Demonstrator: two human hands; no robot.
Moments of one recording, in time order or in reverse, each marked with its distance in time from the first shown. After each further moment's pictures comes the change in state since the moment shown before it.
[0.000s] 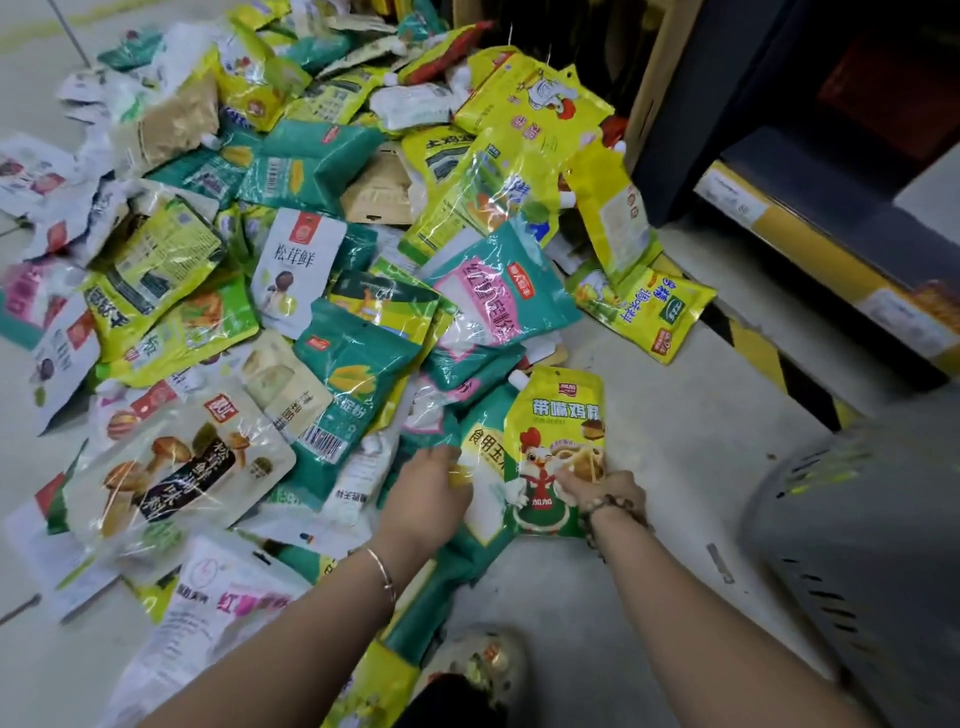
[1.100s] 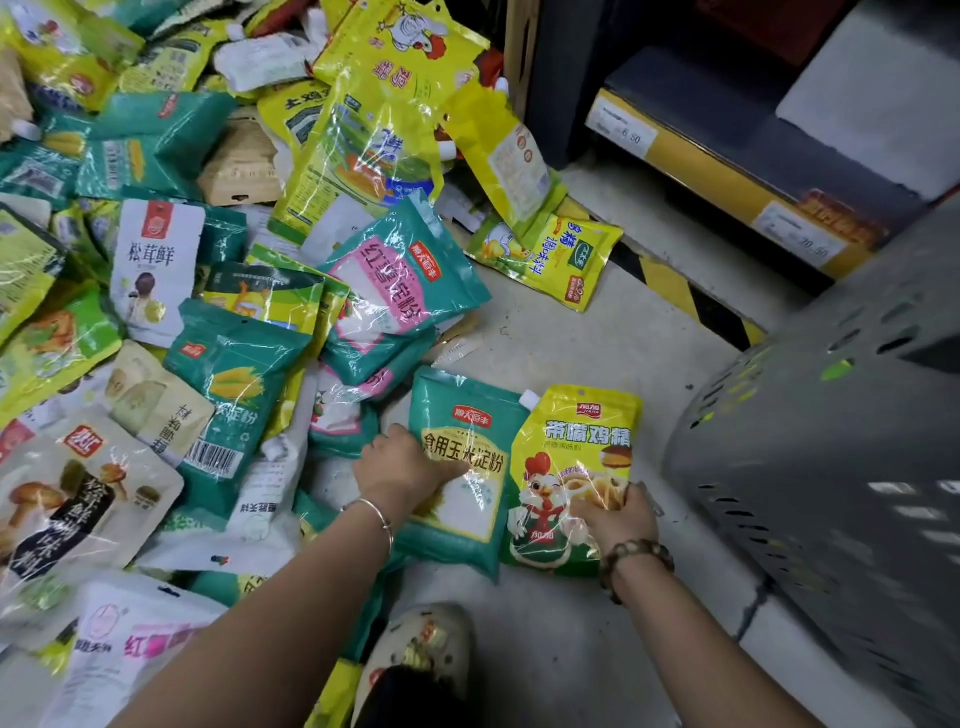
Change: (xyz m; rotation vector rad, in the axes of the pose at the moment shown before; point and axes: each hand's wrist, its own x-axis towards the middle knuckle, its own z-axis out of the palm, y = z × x) left_hand 0.043 0.035 0.055 0.369 -0.117 -0.205; right_hand -0.004 0.103 -0.035 0.556 0.050 -0.033
